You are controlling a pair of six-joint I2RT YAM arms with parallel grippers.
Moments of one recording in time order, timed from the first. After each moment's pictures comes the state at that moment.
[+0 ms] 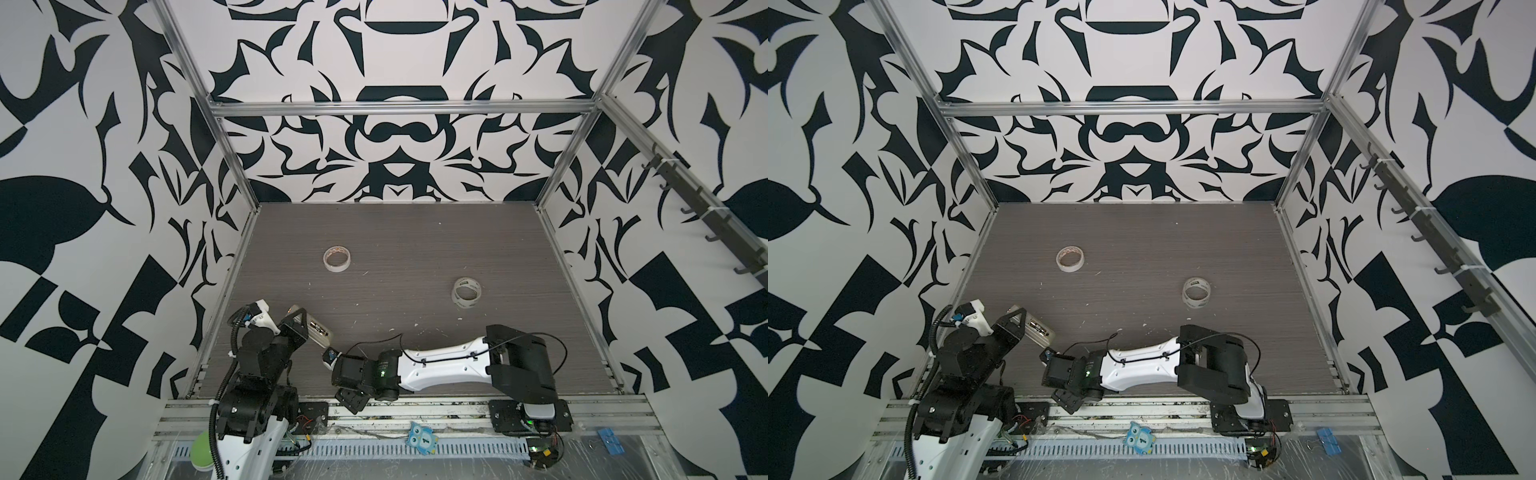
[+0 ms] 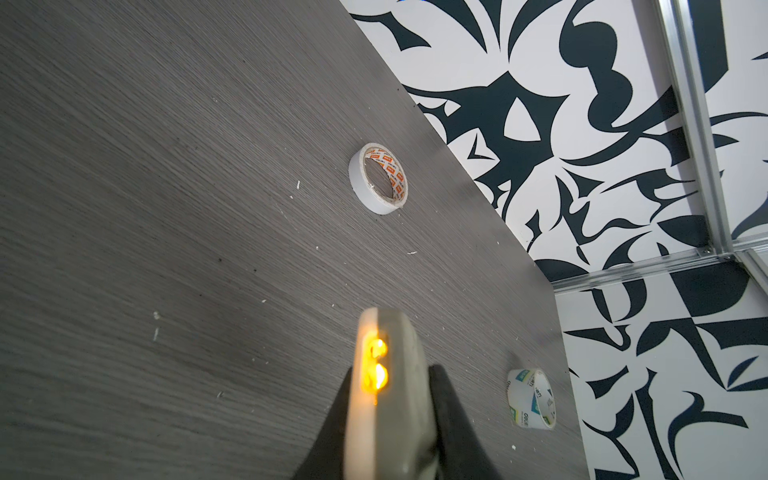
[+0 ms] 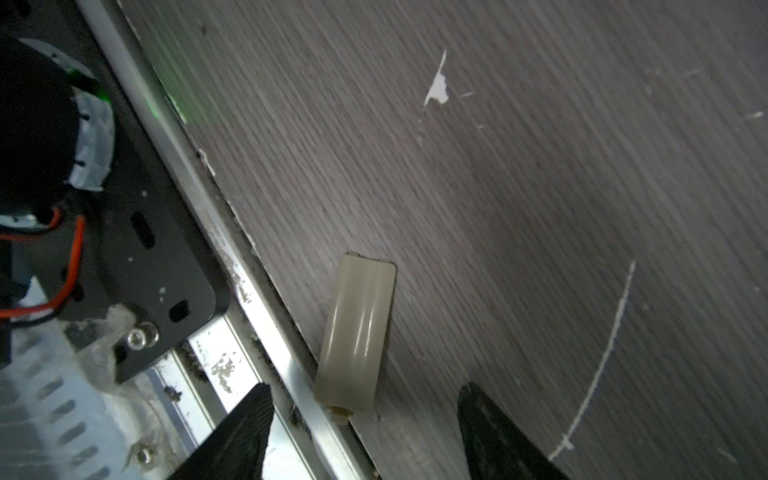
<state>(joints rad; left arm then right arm) -0.17 0.11 0.38 -0.66 0.04 -0.87 1.46 1.97 1.31 -0.42 0.07 0.46</state>
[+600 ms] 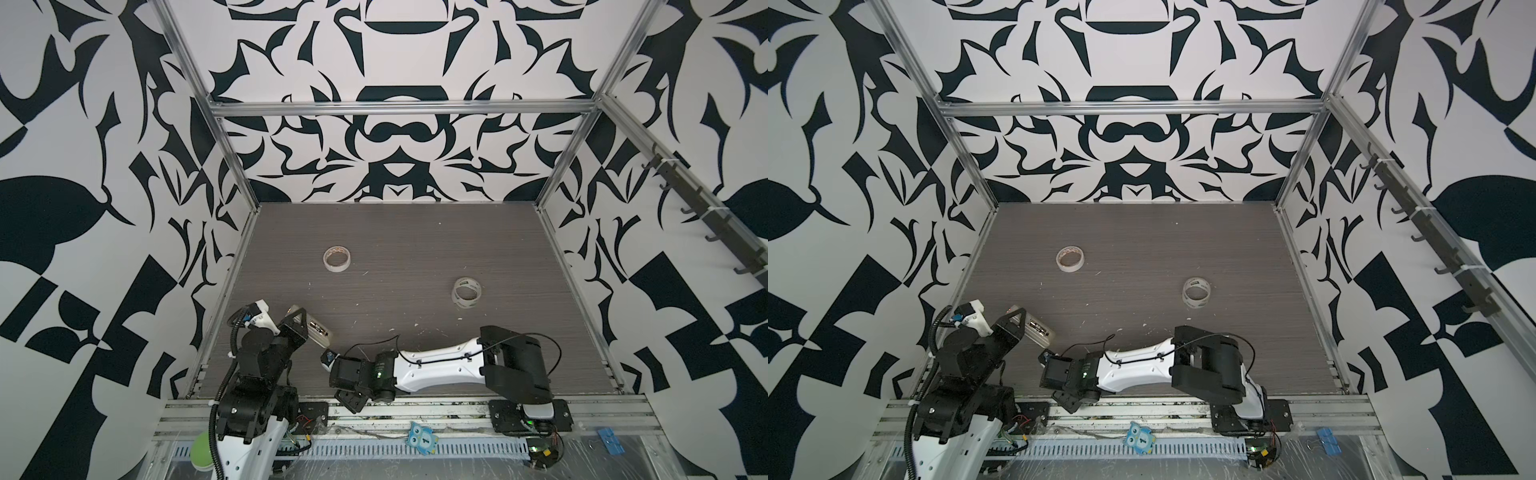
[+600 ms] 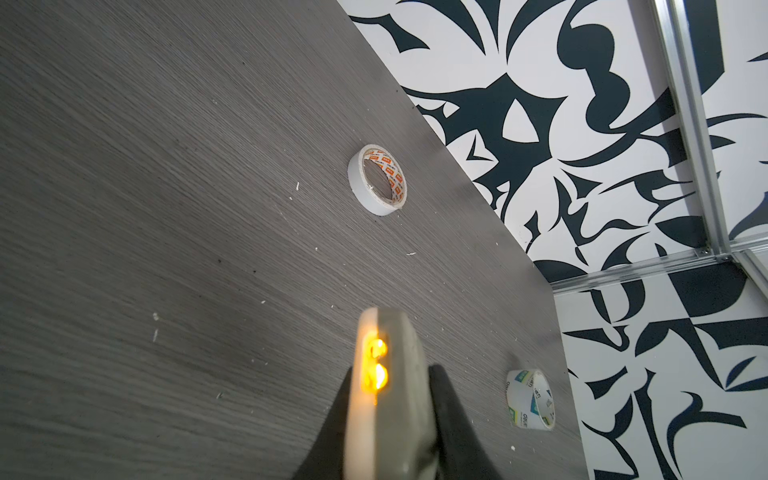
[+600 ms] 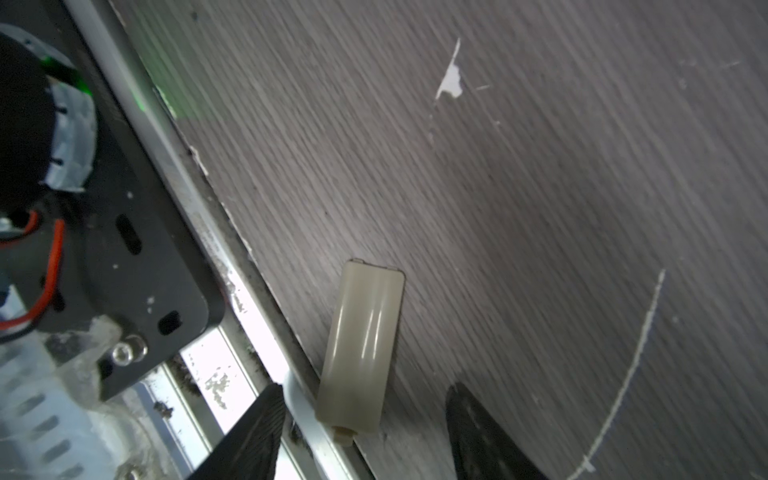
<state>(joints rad) -0.17 0.10 0.38 -0.66 0.04 -0.87 1.46 2.00 1.32 -0.42 0.07 0.46</state>
